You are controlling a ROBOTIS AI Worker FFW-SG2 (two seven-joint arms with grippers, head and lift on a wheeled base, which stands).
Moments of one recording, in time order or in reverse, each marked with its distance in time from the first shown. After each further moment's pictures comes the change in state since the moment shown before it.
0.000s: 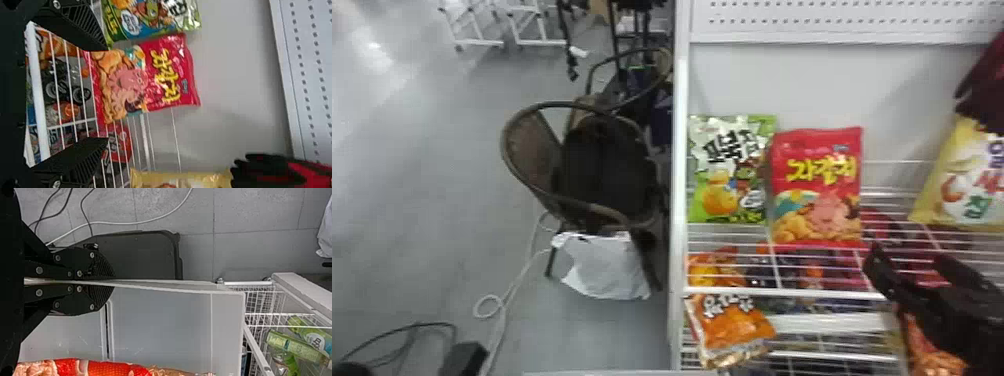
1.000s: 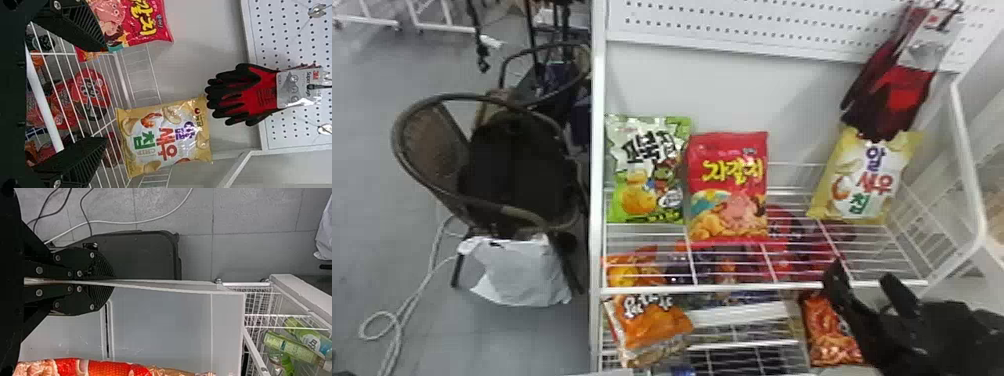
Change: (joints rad) left arm 0.014 -0.001 0.022 -0.009 0.006 0.000 0.000; right arm 0.107 0.016 -0.050 0.294 -0.028 -0.587 0.044
